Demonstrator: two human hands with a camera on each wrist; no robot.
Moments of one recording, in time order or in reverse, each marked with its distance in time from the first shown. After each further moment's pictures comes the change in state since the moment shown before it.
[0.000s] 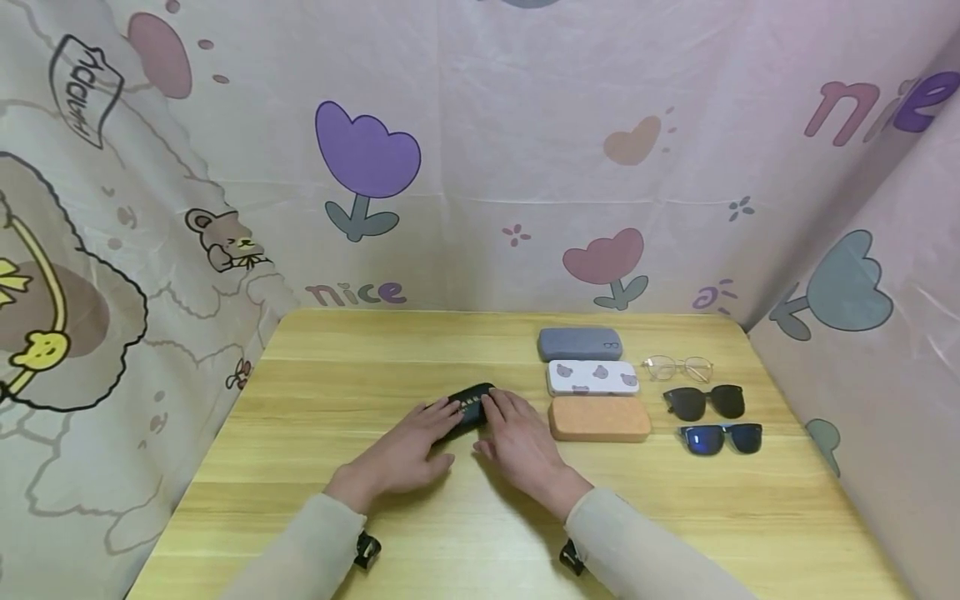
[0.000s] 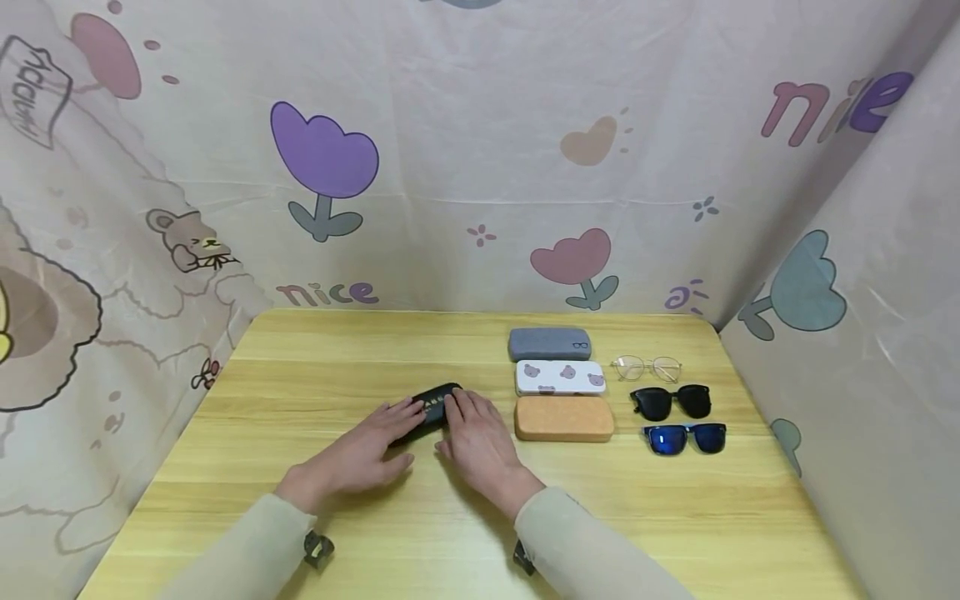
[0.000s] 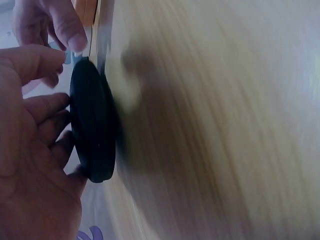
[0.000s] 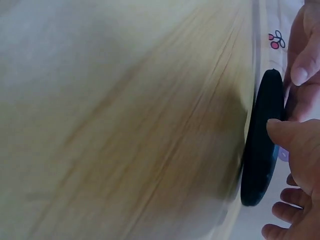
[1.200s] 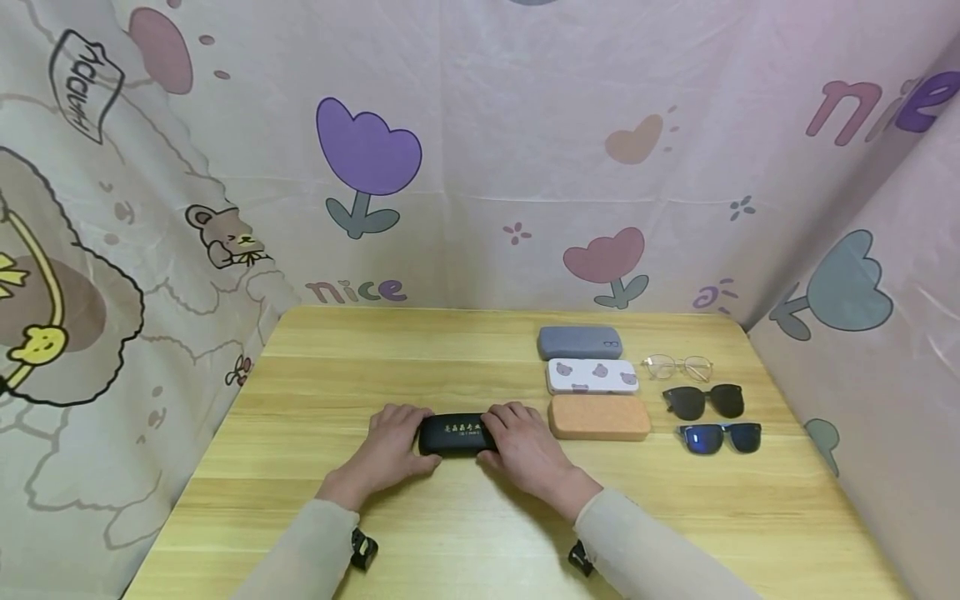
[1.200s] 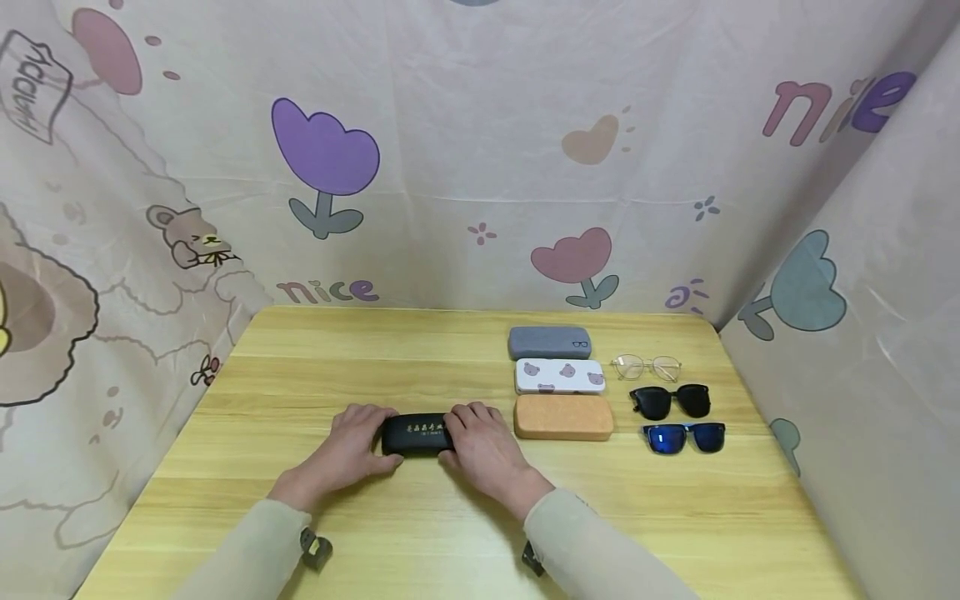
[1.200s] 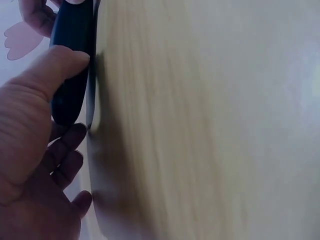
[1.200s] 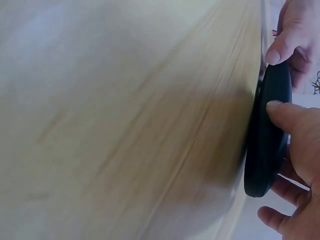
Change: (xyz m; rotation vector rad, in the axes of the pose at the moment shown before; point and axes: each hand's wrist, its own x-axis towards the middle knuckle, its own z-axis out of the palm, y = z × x) left_hand -0.008 -0.022 0.015 -0.058 0.161 -0.243; right_hand -0.009 0.007 -0.002 0.005 -0.051 -0.093
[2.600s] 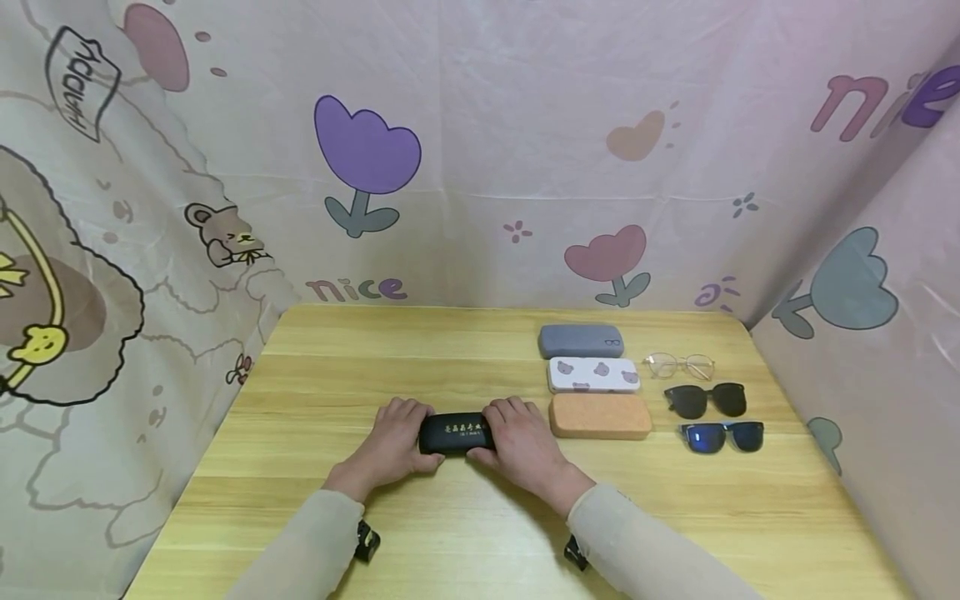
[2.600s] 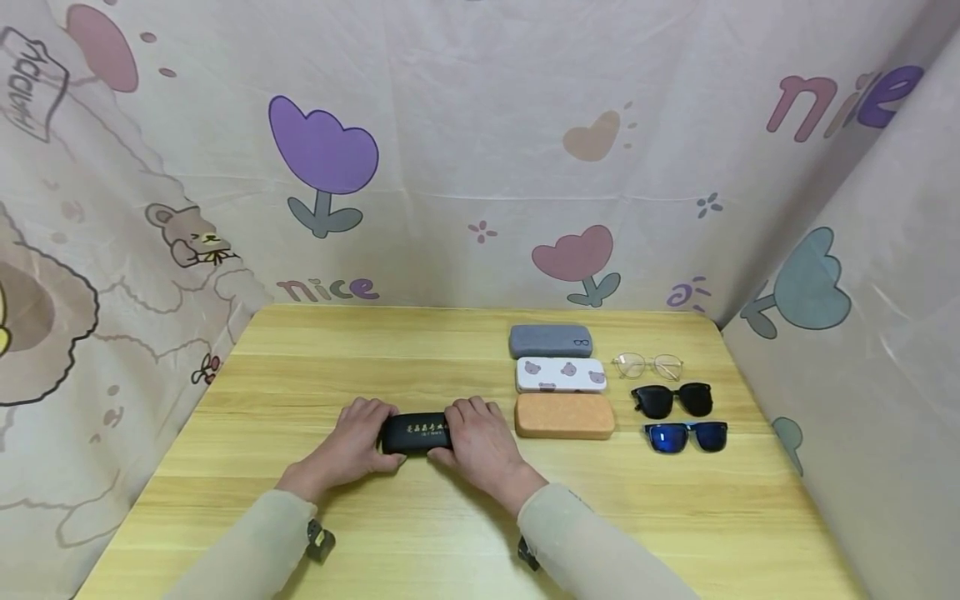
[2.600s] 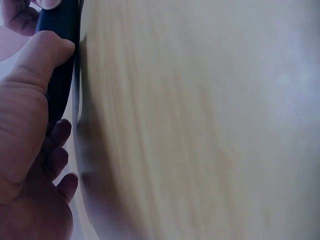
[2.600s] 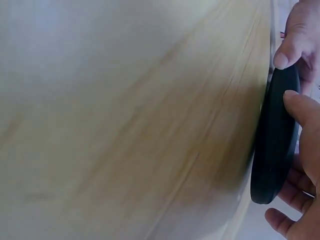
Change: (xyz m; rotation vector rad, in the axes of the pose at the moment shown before) left_hand 0.010 -0.003 0.003 0.072 -0.014 0.059; right_hand 0.009 -0.002 0.007 -0.019 0.096 0.021
